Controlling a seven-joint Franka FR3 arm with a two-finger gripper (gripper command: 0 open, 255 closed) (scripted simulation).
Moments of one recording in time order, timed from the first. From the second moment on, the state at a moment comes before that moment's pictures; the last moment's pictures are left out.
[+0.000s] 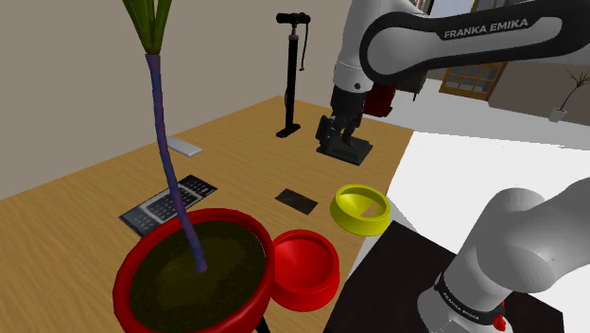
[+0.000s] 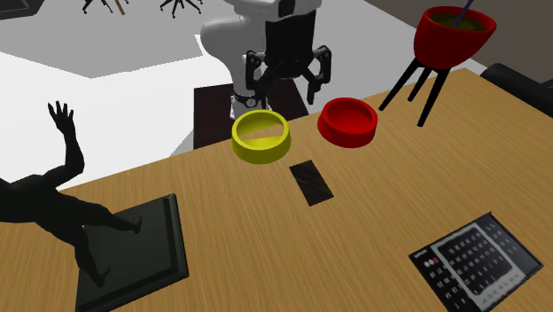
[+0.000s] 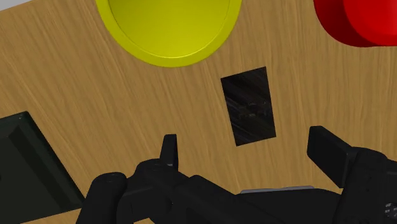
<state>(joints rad) 0.00 -0.57 0.11 -2.39 0.03 1.92 0.14</state>
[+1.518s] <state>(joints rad) 0.01 -0.03 0.20 -2.34 -0.02 2.29 0.31</state>
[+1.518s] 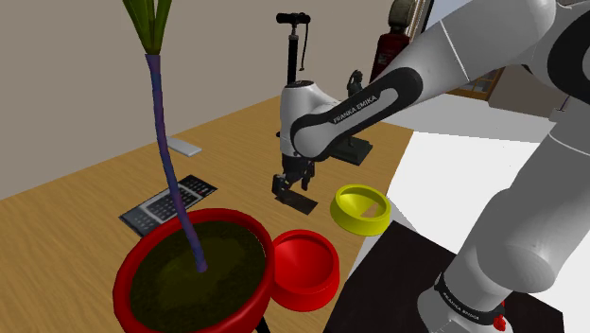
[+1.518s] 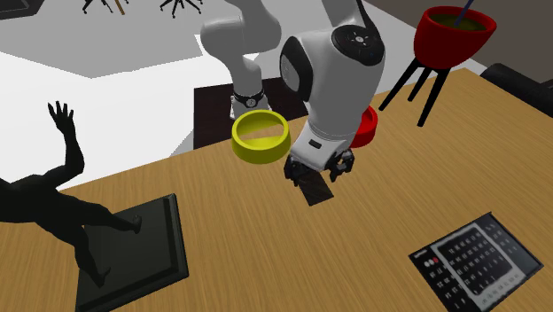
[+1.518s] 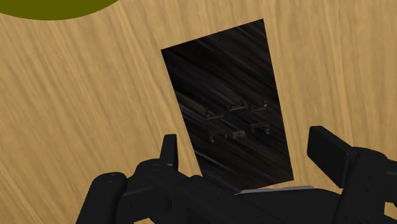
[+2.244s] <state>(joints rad) 0.01 -0.03 0.21 -2.34 -0.02 2.30 0.31</state>
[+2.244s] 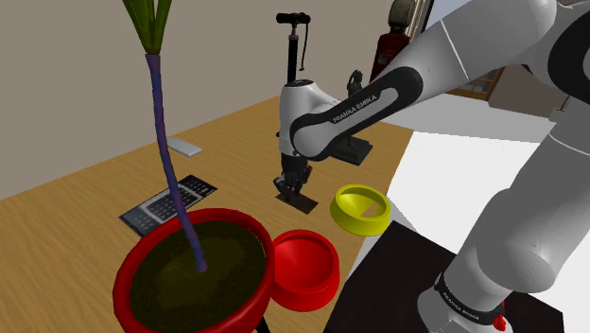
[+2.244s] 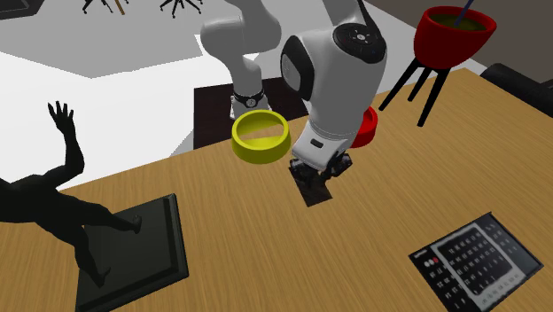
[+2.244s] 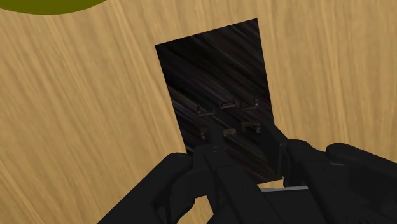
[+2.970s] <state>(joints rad) 0.01 -0.08 0.21 -2.31 -0.01 2.21 0.30</state>
